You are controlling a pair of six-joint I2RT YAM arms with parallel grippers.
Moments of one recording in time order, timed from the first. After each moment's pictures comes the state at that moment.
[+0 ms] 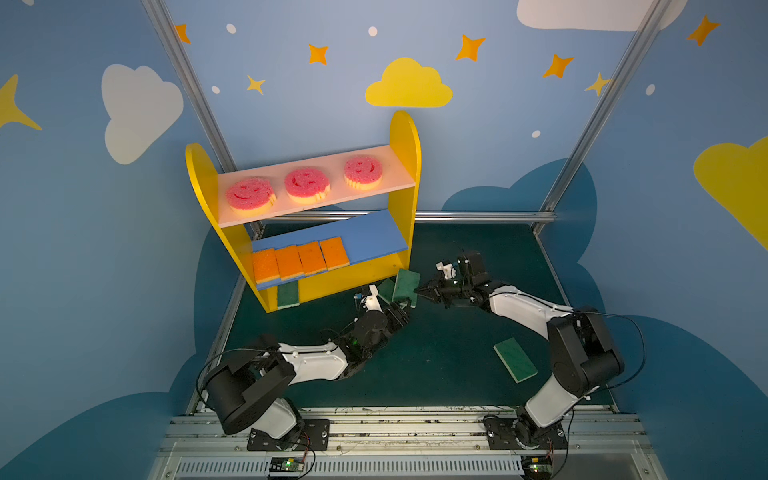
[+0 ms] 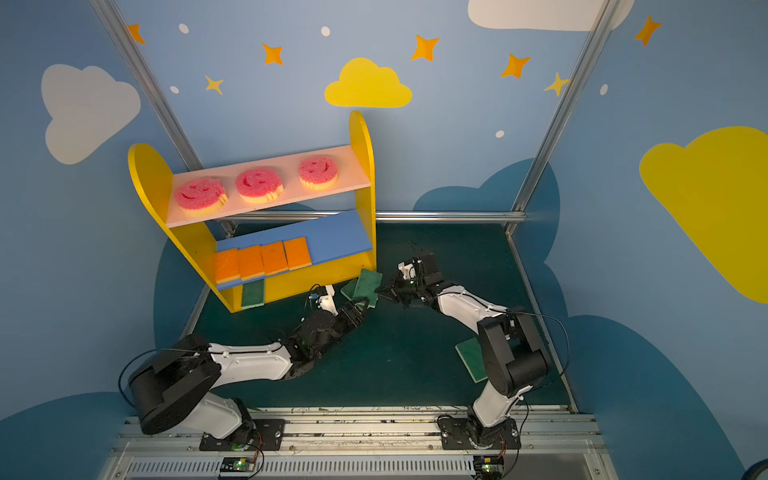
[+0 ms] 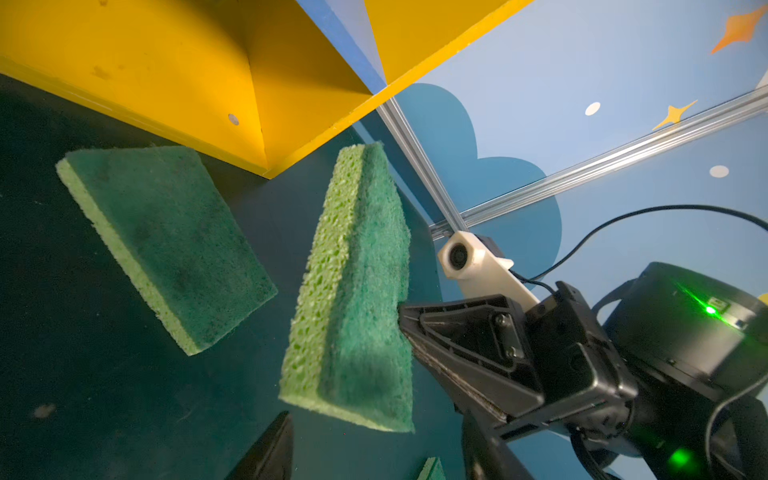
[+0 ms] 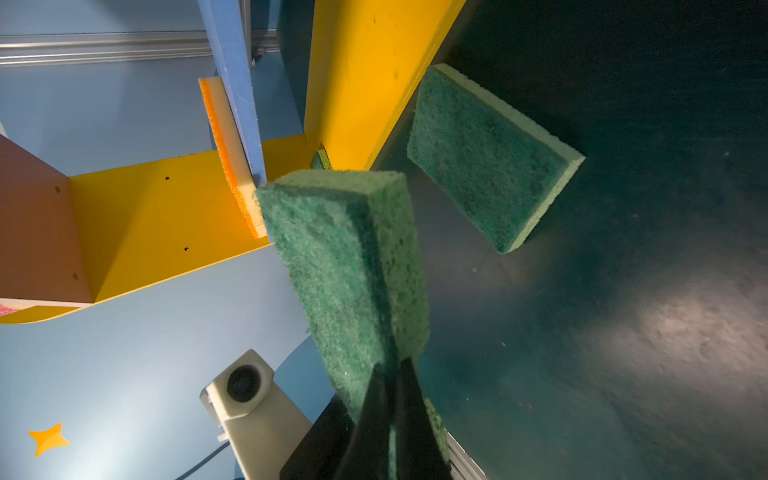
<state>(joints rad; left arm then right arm) -0.87 1.53 0.54 0.72 -0.28 -1.17 0.46 1.67 1.01 -0.04 -0.73 1.12</state>
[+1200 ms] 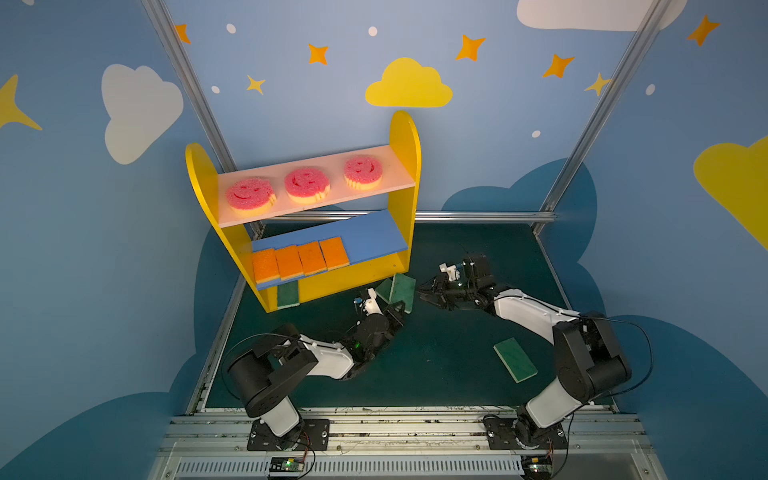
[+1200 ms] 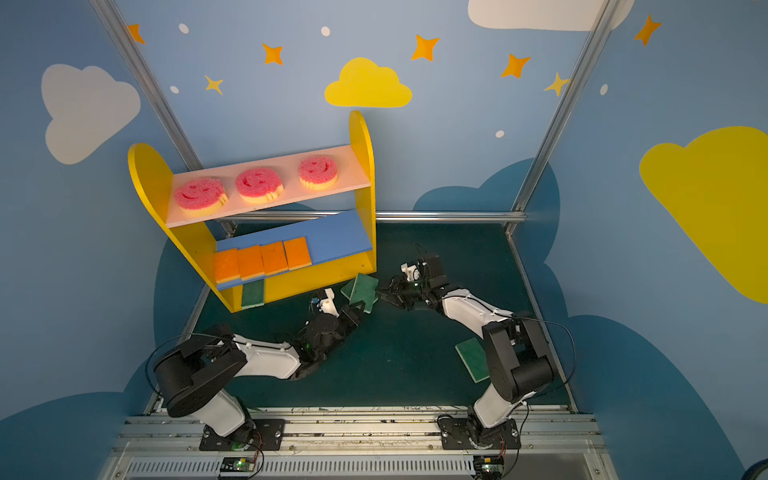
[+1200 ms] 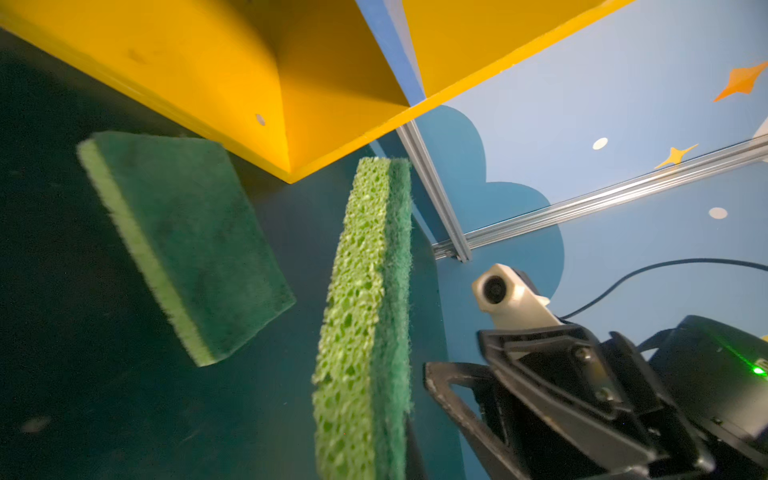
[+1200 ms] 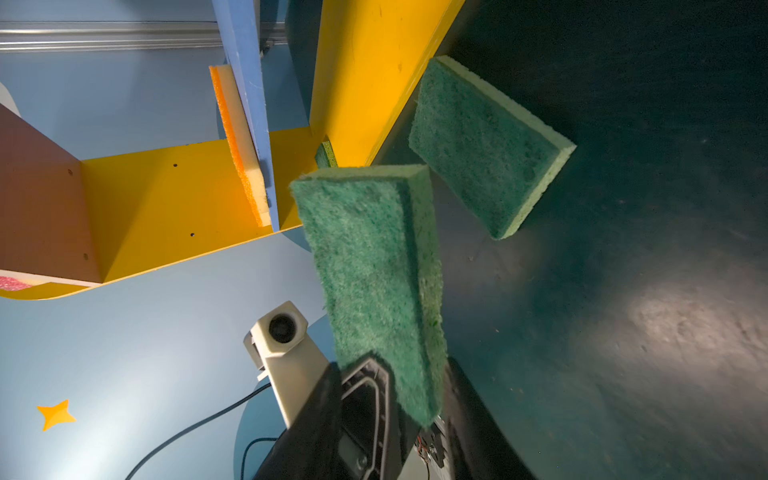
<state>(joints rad) -0.86 1.61 0.48 0.87 -0.34 -1.23 0.43 1.62 0.96 -0.03 -0.76 1.09</state>
